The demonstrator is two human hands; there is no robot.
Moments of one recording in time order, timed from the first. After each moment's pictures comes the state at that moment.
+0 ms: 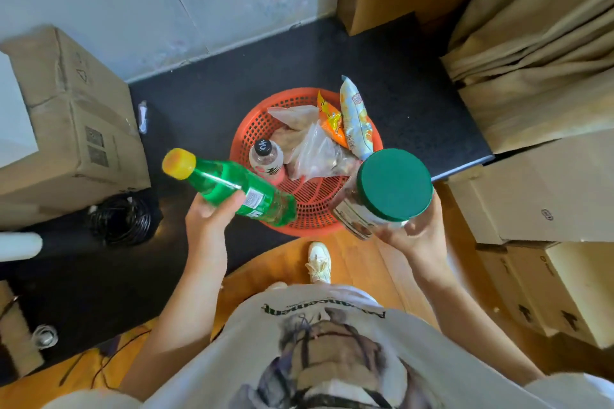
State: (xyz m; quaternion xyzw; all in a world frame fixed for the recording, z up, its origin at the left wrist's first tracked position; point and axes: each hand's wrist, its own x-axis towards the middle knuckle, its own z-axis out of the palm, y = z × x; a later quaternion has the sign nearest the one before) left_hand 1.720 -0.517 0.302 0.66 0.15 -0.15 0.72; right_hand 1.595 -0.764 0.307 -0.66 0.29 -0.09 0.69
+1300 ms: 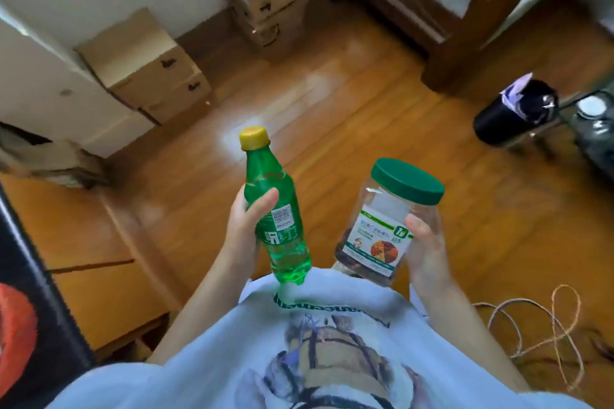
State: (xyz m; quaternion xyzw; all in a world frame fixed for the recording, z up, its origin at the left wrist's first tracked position) left_hand 1.221 -0.427 0.341 0.41 -0.48 -0.75 0.20; right_hand 1.060 -0.244 0.320 -0.03 0.63 -0.69 0.37
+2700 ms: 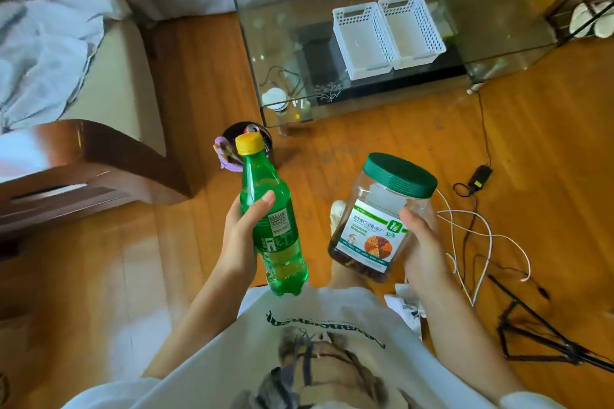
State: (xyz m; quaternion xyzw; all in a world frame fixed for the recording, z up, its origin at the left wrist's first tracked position) left_hand 0.510 -0.199 0.331 0.11 -0.63 -0.74 -0.23; right_hand 0.598 0.024 0.329 0.28 0.51 -0.81 -0.04
